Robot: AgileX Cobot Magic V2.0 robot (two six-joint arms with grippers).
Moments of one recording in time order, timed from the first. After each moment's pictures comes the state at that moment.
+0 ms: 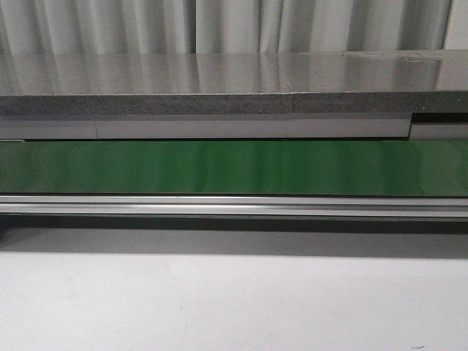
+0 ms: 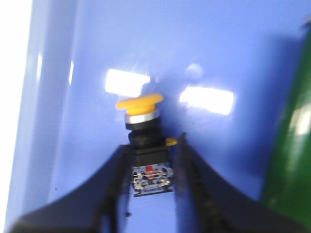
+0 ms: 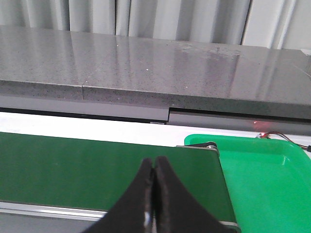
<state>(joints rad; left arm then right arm) 0.34 1.87 -1.49 -0.03 0.92 0.24 -0.05 0.13 -0.31 0.06 0.32 -0.08</state>
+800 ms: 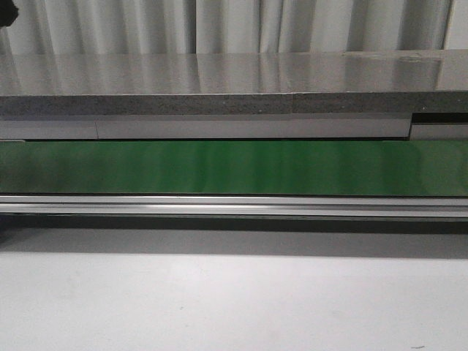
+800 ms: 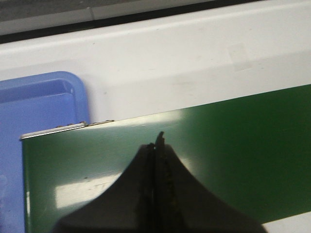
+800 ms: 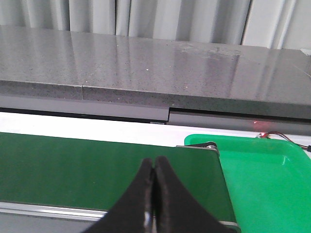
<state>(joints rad) -0.13 1.56 -1.49 -0.14 0.90 0.18 -0.05 0.13 -0.31 0.06 0.32 -0.08</state>
